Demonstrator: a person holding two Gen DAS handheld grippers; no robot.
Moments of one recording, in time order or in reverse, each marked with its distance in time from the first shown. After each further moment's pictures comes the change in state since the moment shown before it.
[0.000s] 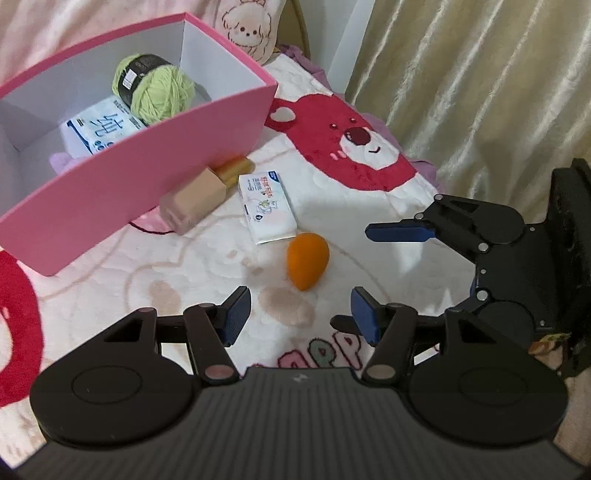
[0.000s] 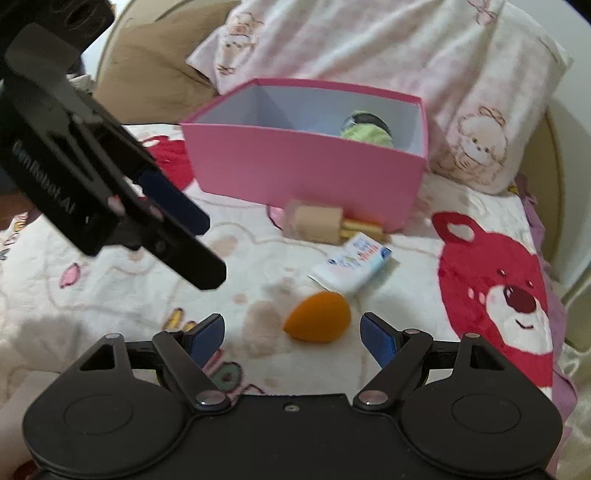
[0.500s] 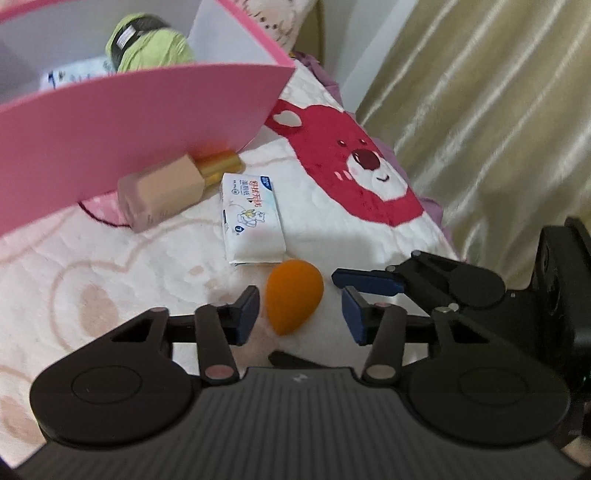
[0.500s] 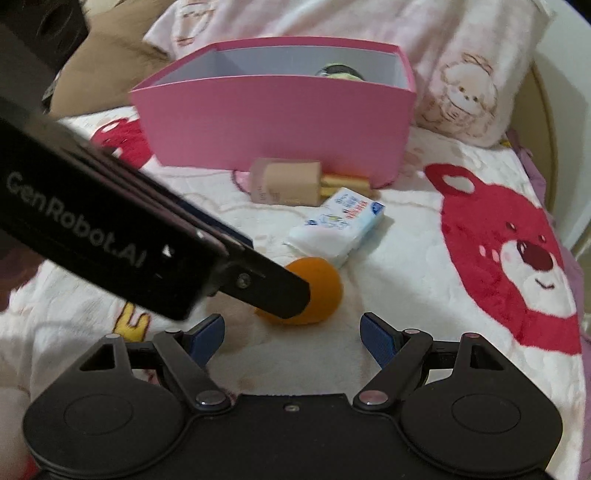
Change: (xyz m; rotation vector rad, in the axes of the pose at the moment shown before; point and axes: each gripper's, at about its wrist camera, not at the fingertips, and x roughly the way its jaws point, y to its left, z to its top) left arm 0.059 0.015 -0.003 -0.184 -0.107 -0.106; right arm 0.048 -0.011 -0.011 0.118 0.068 -0.067
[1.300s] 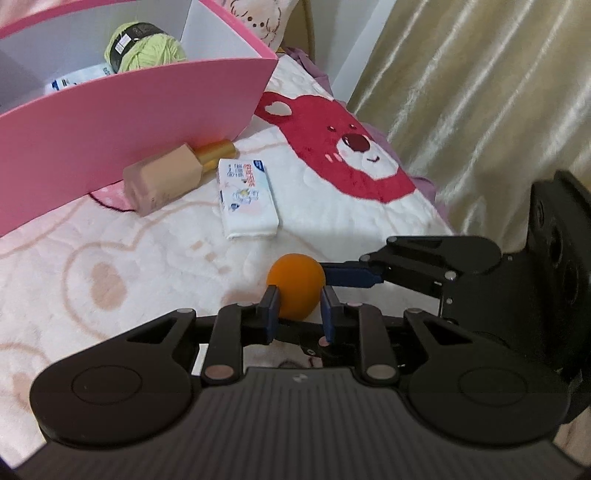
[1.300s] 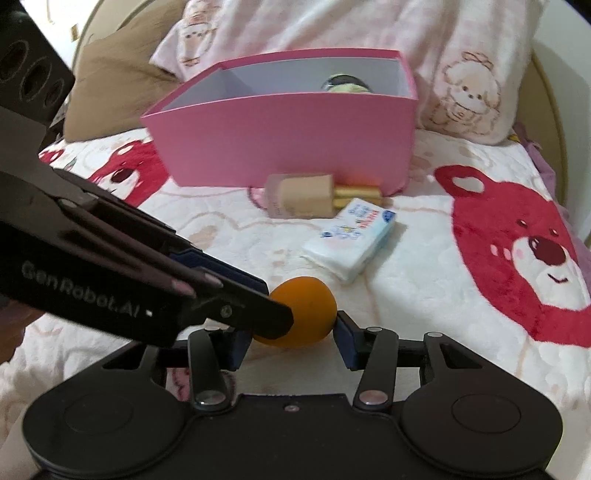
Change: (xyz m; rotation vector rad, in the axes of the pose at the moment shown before) left arm -0.024 -0.016 -0.021 0.085 0.017 0.041; right arm -0.013 0.011 0.002 -0.006 -0.019 0.106
